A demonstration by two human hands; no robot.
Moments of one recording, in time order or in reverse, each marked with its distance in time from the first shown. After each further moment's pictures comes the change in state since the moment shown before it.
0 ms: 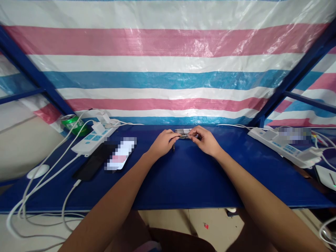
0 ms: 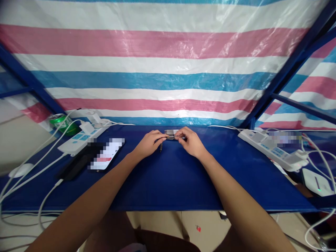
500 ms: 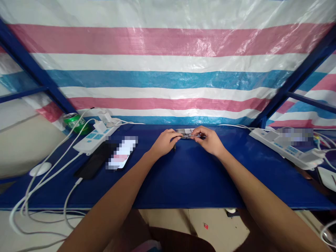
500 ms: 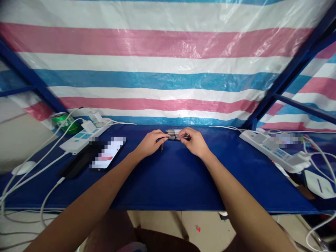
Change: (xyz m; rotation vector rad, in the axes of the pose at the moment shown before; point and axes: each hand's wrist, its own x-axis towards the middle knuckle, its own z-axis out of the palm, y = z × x) left_hand 0.000 0.004 -0.002 -0.077 -0.008 -0.021; right_hand 0.000 -0.007 -0.006 0.005 0.014 0.084
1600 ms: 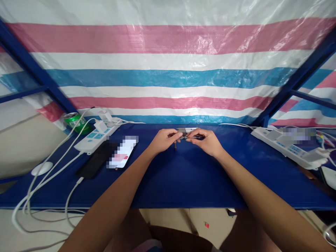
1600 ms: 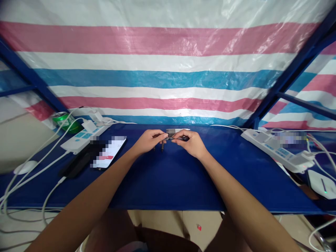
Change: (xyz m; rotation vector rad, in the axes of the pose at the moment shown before) left_hand 0.000 0.008 -0.012 -0.465 -0.044 -0.217; right_hand -0.002 -0.015 0.015 0.308 -0.026 0.083
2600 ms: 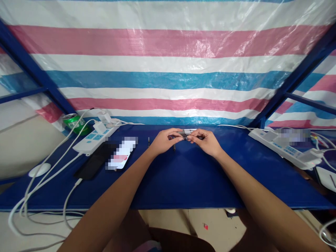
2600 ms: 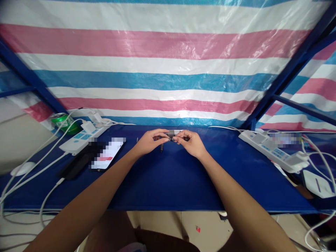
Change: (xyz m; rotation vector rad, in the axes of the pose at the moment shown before) left_hand 0.005 -0.010 0.005 -0.023 0.023 0.069; right_hand 0.001 0.008 -0.006 0.045 0.006 0.043
